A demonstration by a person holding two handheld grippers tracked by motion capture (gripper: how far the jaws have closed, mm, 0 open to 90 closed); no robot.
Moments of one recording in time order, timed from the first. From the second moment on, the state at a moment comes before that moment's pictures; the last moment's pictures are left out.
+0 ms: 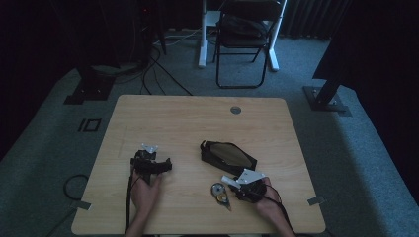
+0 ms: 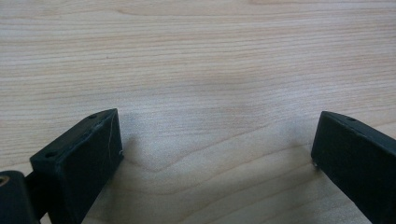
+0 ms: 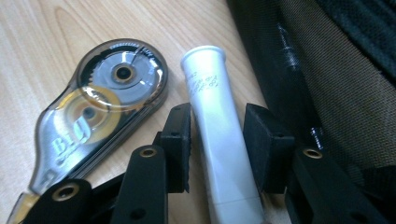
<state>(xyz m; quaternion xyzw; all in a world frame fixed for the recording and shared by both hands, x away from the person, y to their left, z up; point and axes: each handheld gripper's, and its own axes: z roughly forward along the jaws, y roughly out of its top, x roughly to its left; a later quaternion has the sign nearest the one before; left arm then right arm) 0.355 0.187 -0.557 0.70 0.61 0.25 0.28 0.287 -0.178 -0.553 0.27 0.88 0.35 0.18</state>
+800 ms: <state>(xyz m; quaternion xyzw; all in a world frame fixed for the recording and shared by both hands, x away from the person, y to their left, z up) 0.355 0.187 -0.557 0.70 0.61 0.25 0.28 0.282 -0.183 -0.549 0.28 0.89 0.34 0.15</state>
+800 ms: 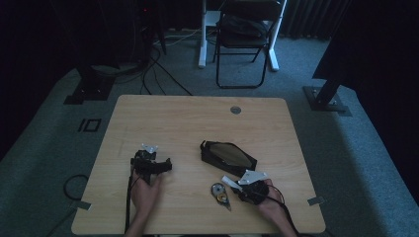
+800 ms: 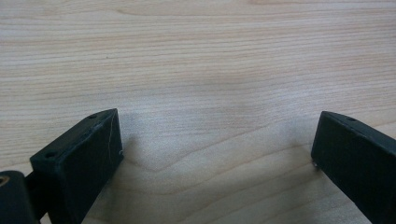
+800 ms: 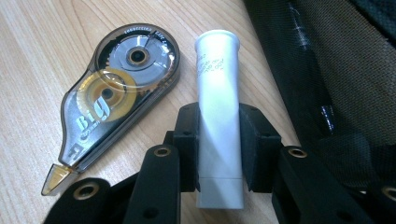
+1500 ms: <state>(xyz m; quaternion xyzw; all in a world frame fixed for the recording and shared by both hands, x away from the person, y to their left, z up) 0.355 0.187 -0.557 0.70 0.60 0.25 0.28 0.274 -0.179 -0.541 0.26 0.88 0.35 0.16</state>
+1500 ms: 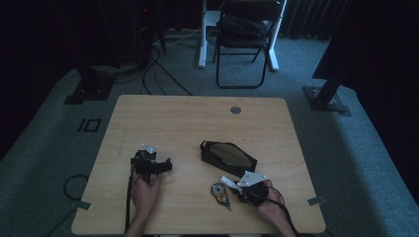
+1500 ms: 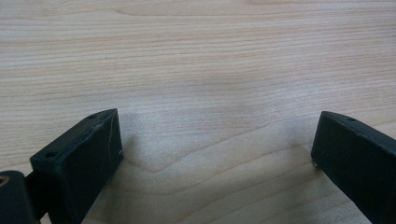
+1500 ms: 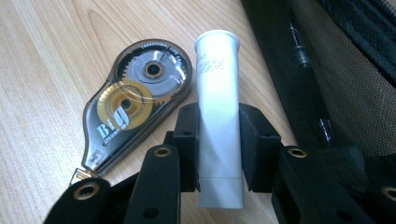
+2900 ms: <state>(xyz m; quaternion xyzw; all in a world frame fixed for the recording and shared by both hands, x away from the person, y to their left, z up) 0.355 0.187 -0.557 0.70 0.60 0.25 0.28 0.264 -0.176 -0.509 0.24 0.87 0.38 0.19</state>
